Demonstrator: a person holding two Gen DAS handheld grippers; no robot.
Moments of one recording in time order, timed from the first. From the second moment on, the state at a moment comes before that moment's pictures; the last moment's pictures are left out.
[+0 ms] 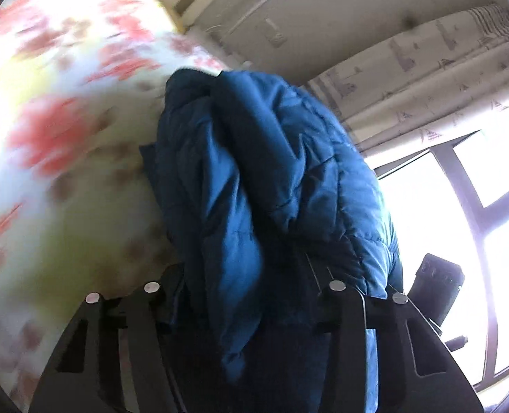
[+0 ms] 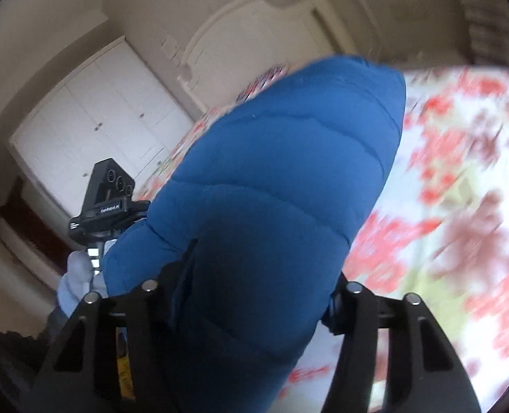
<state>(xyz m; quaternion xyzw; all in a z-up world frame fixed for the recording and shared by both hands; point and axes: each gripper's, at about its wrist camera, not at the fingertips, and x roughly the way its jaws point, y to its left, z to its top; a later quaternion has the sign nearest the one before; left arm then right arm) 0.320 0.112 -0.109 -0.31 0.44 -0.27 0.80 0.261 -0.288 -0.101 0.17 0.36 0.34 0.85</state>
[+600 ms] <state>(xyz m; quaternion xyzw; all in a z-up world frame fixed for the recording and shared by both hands) 0.432 0.005 -0.117 -0.26 0.45 -0.25 0.82 0.345 -0.409 -0.069 0.12 0.34 0.06 0.93</state>
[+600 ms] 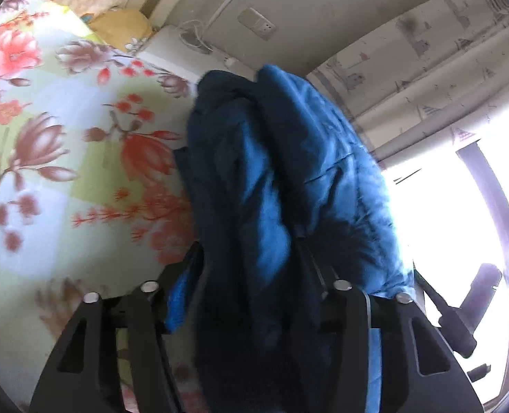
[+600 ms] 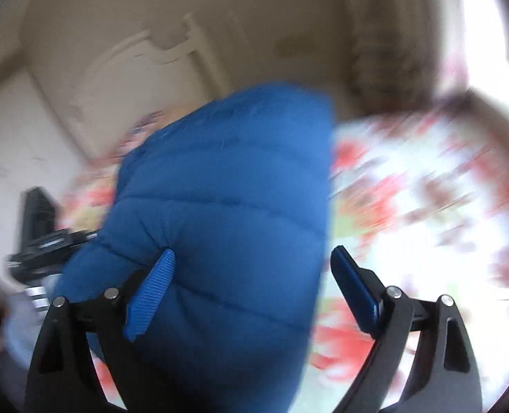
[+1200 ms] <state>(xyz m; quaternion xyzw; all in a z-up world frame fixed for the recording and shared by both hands) 0.471 -0.066 0.000 -0.01 0.37 -0.18 0.91 0.284 -0.179 -0.120 -0.33 0.24 0.04 0.91</state>
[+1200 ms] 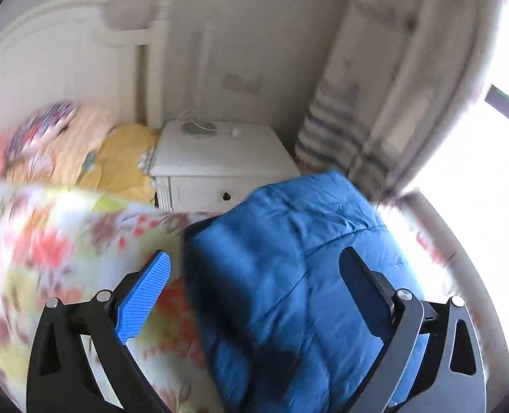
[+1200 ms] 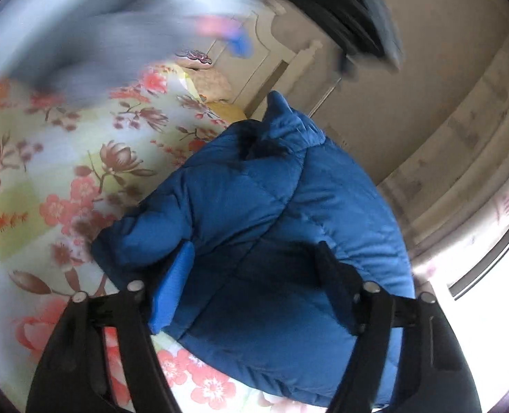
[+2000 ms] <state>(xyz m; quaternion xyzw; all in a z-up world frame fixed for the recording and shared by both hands) 0.243 0.005 0.007 -0.01 0.22 0.02 0.97 0.162 -0.335 -0.072 0.02 0.29 0.15 0.95</state>
